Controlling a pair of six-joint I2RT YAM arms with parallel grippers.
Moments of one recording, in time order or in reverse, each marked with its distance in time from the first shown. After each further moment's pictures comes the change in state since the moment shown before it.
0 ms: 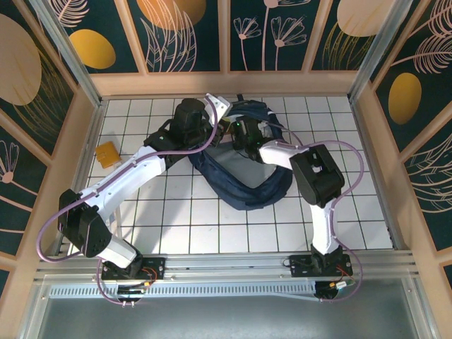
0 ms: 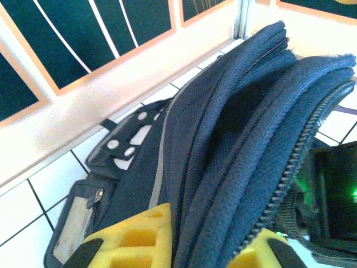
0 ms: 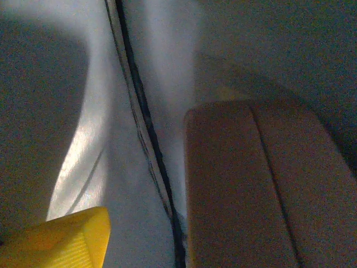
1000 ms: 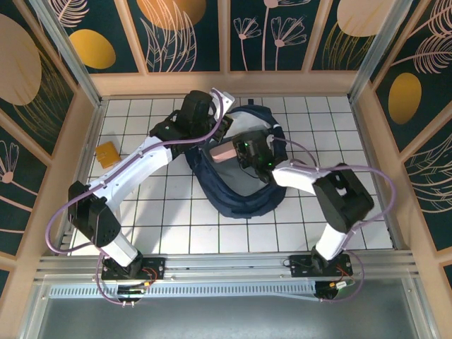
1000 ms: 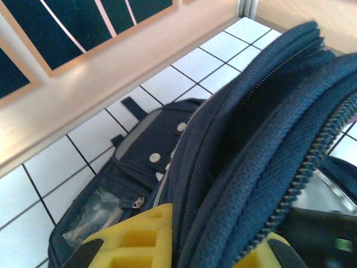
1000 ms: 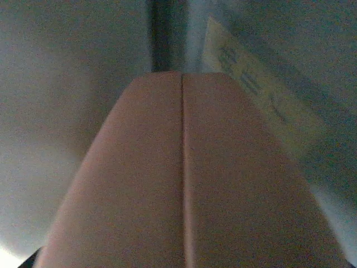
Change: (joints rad) left arm -0.002 0.097 0.158 -0.165 0.005 -0.041; right arm 0.084 -0.263 -0.335 0.113 0.035 -0.036
